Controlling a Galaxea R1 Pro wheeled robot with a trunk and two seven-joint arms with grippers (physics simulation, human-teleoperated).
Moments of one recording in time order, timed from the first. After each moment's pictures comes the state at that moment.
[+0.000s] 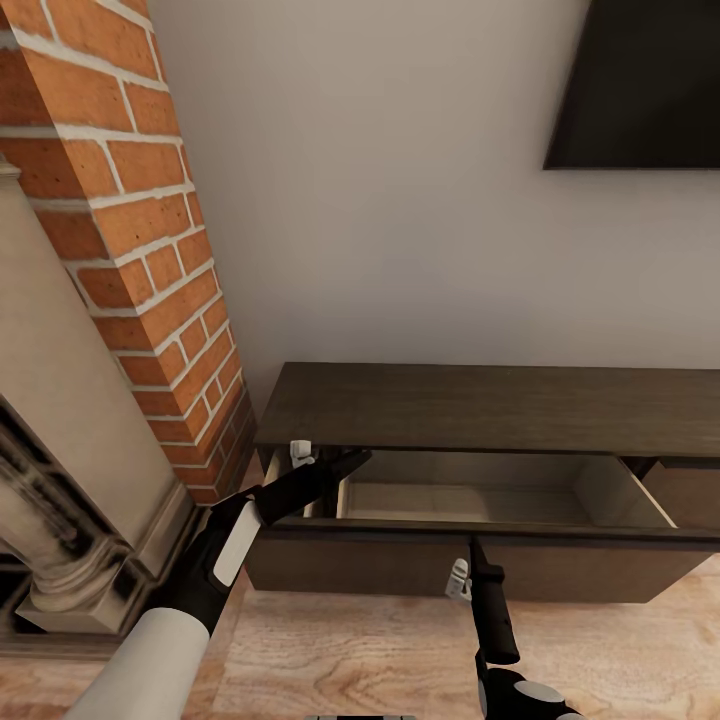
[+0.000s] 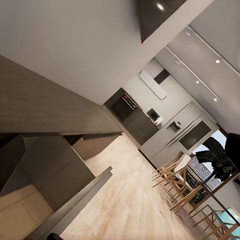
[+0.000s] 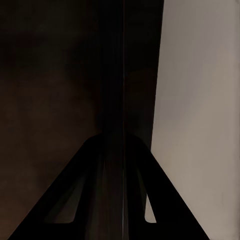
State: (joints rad) left arm -0.65 -0.09 -0.05 -0.94 0.52 0.43 -1.06; right arm -0.54 0.01 0.51 -0.21 0.99 0.14 -1.08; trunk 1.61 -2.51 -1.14
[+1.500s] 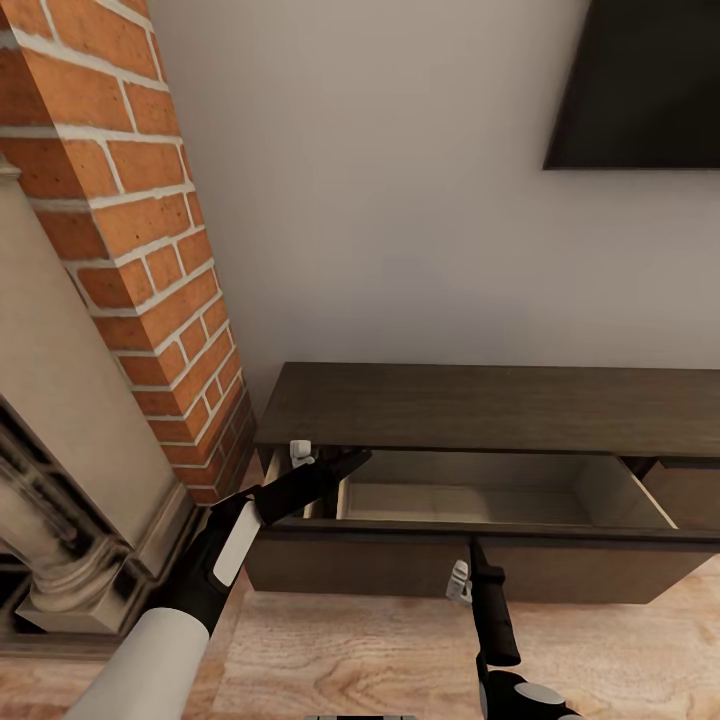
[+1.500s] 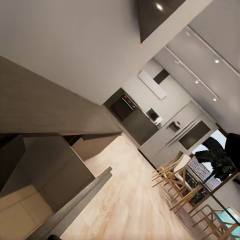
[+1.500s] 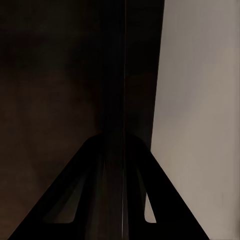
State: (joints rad) left arm -0.65 -0.09 -0.05 -0.94 0.52 0.43 -1.06; right arm -0.54 0.01 0.51 -0.20 1.00 0.14 -1.09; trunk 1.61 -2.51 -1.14
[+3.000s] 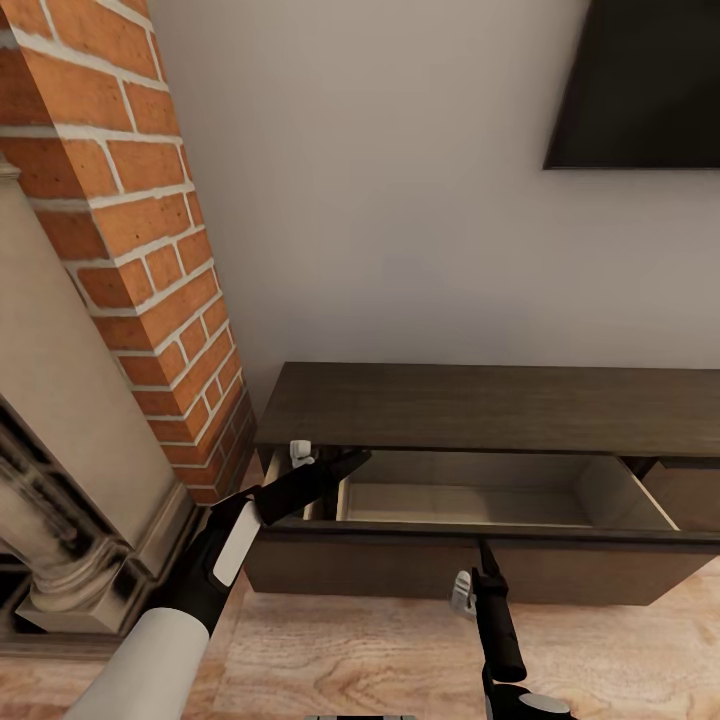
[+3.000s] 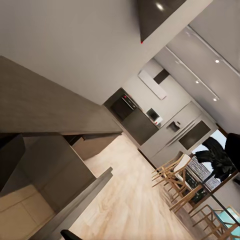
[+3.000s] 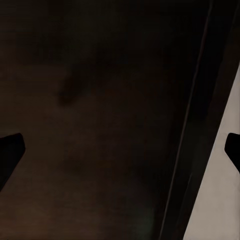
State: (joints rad) left arm -0.65 -0.09 -0.05 -0.94 0.52 0.43 -1.06; right arm -0.54 0.01 0.50 -0.14 1.00 0.15 -1.03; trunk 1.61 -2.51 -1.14
